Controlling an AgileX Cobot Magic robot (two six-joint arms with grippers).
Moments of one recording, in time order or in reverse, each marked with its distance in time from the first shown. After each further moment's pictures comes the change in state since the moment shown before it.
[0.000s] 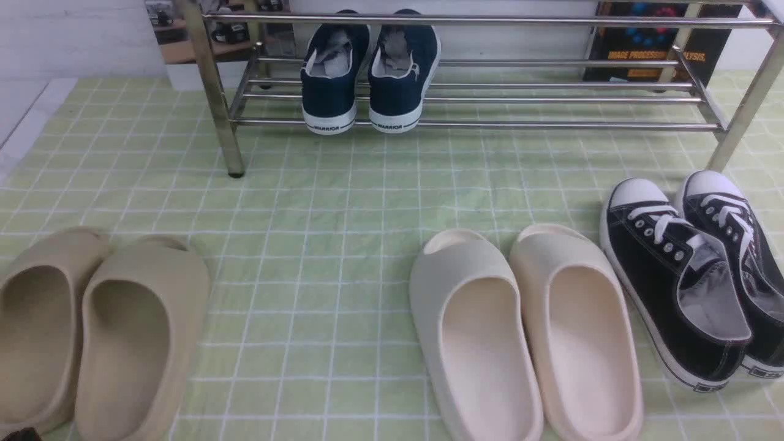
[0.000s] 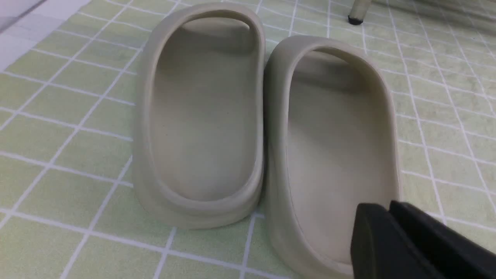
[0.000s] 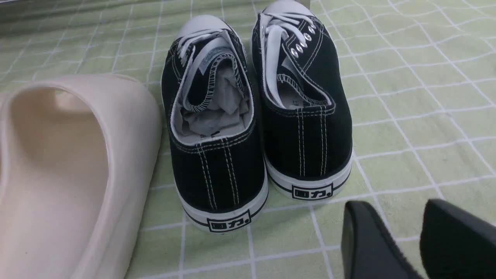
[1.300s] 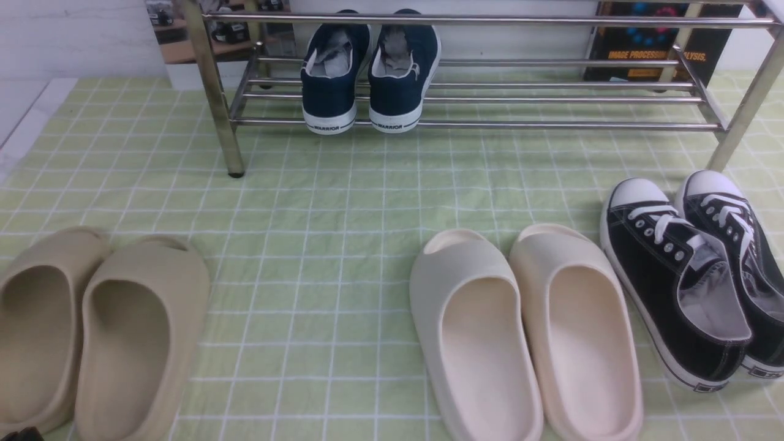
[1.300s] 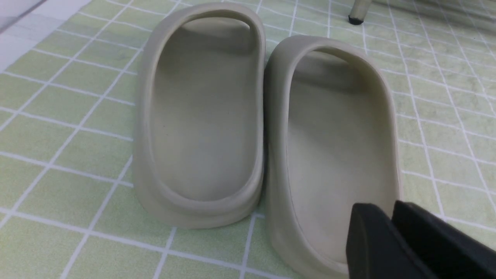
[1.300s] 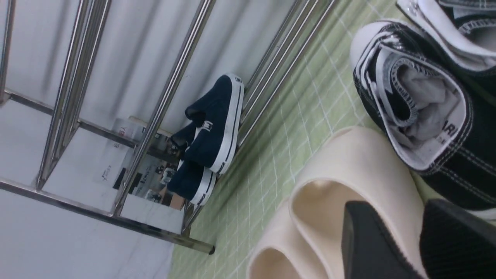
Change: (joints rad) right arm 0.000 0.000 0.009 0.994 -0.113 -0.027; left arm 0.000 0.000 0.000 0.000 0.000 0.000
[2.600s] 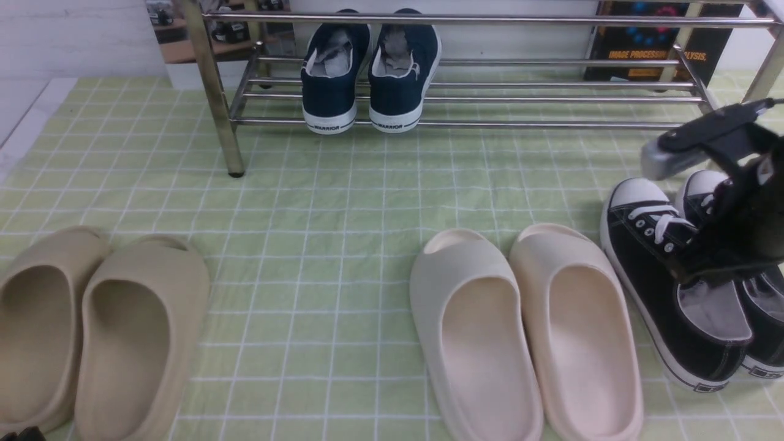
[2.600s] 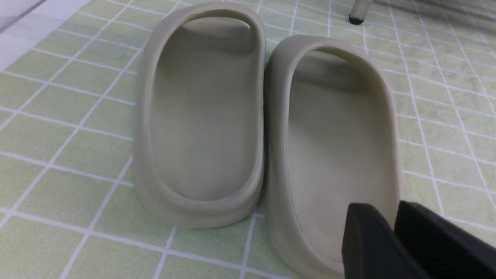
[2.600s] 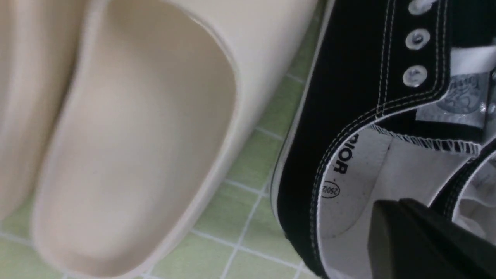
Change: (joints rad) right arm 0.352 1.565 -1.166 -1.072 0.732 -0.167; left arm 0.000 0.000 0.000 0.000 0.000 0.000
